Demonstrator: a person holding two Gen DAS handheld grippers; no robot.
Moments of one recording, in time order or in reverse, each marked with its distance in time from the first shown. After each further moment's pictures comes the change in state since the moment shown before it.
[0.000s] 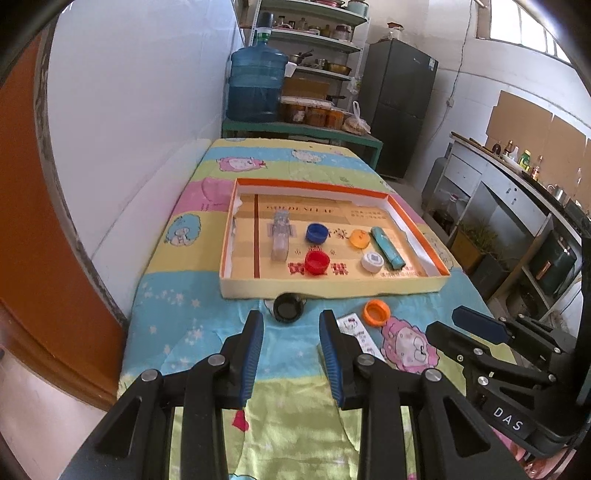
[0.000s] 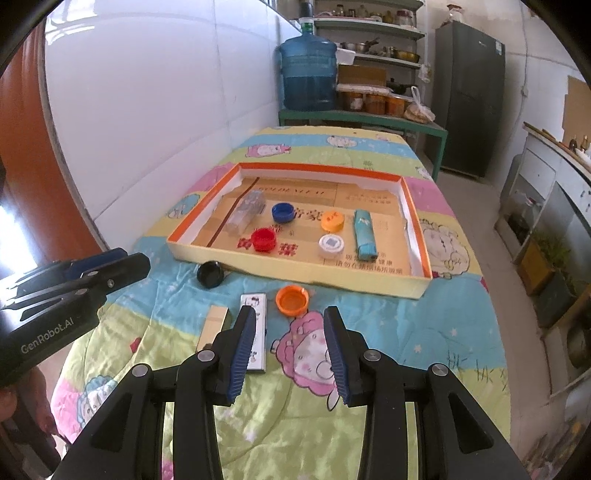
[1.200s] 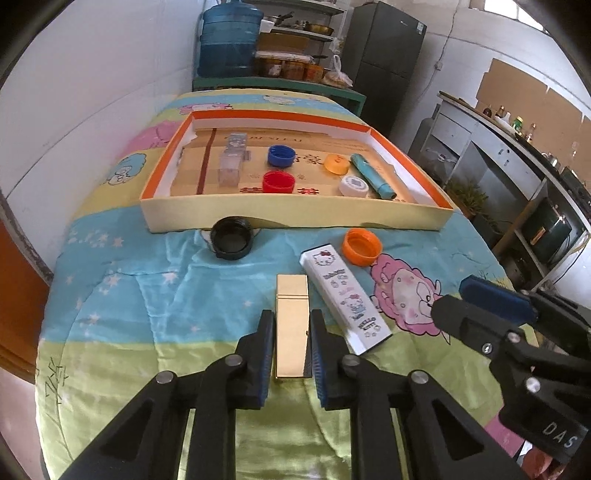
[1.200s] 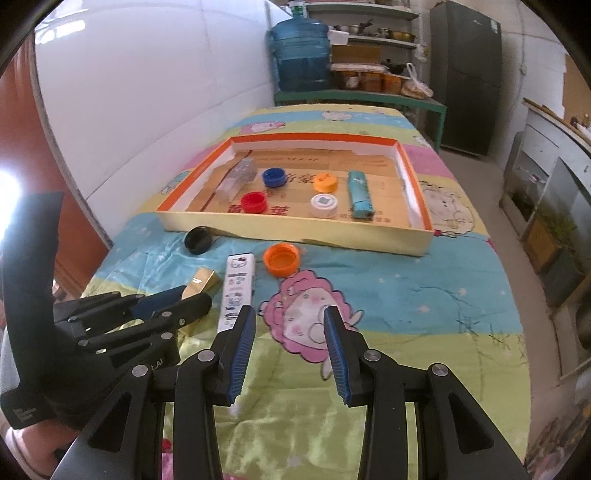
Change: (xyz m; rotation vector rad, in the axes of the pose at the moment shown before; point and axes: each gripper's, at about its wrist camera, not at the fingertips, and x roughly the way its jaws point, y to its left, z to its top) left arm 0.068 -0.026 -0.039 0.032 0.145 -0.057; right arm 0.018 -0.013 -0.025 0.035 0.056 0.037
